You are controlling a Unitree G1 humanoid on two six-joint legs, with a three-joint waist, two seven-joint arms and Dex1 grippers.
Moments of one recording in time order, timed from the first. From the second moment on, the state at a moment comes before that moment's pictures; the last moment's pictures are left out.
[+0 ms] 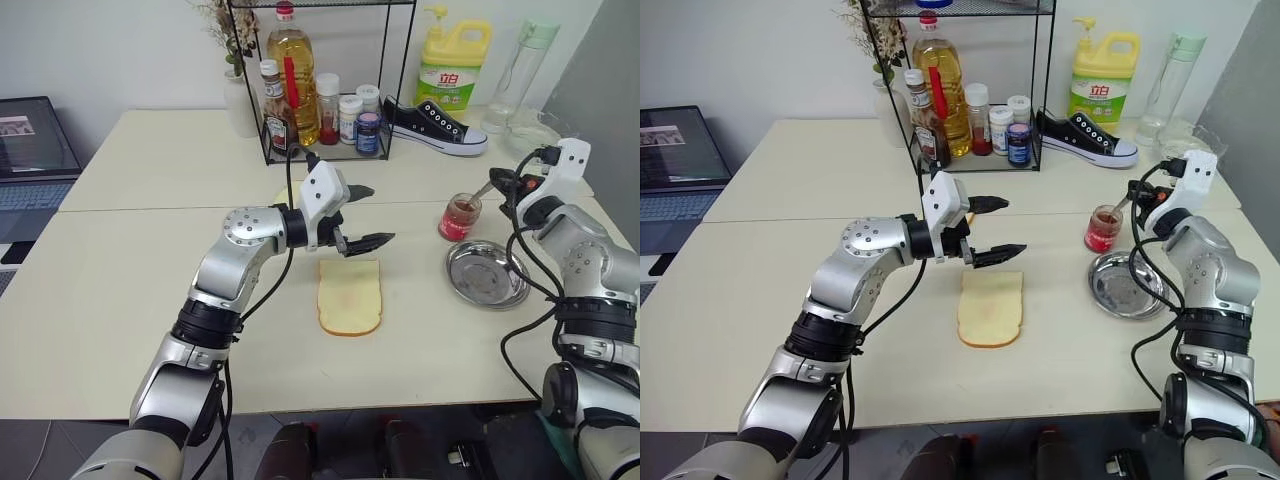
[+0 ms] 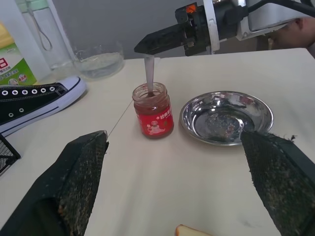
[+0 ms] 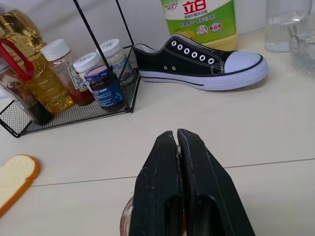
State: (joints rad) left arm -0.75 0.36 -0.19 0.08 -0.26 0.32 -0.93; right arm -0.73 -0.48 -0.35 0.26 0.53 0.66 0.27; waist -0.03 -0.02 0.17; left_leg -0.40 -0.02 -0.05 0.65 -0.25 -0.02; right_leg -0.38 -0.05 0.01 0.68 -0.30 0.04
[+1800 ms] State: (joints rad) left arm -0.57 0.55 -0.06 -0.10 -0.39 0.44 -1.02; right arm -0.83 -0.27 -0.78 0.10 1.21 0.84 -0.29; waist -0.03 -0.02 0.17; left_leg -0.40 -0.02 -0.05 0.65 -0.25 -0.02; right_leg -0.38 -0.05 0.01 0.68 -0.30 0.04
